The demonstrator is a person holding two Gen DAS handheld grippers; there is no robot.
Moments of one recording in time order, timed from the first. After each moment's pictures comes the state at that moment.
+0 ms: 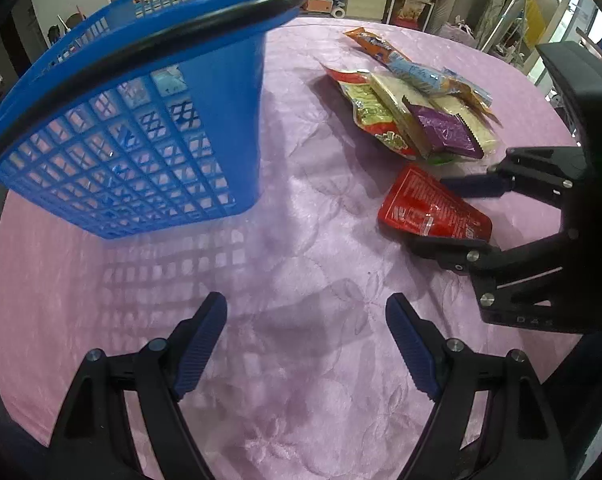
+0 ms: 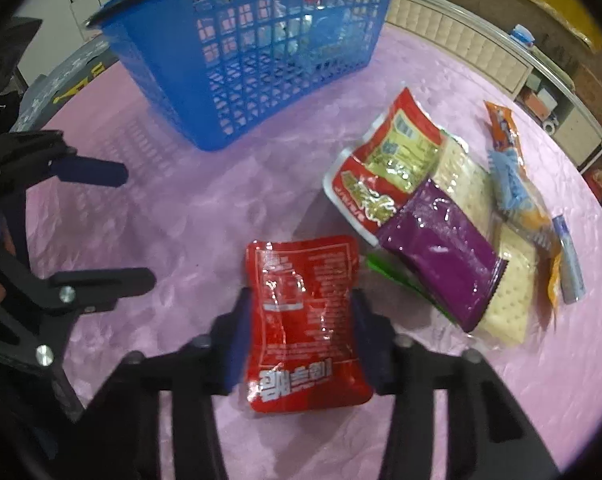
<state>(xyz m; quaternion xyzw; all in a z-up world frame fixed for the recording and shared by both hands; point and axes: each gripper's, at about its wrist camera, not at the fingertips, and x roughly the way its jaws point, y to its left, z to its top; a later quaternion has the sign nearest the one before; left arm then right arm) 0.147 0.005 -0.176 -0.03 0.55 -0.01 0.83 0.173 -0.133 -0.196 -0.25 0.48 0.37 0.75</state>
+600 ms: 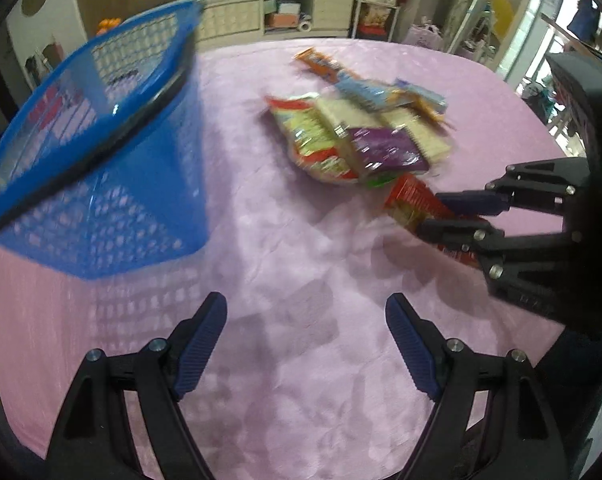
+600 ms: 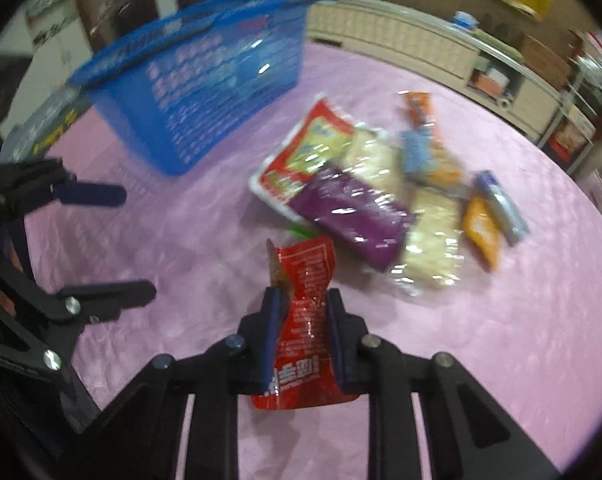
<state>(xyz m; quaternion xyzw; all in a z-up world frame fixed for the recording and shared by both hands) 0.163 -0.038 -0.154 0.00 0.52 -0.06 0.85 0.175 -0.195 -0.160 -0.17 0.47 0.31 0.81</state>
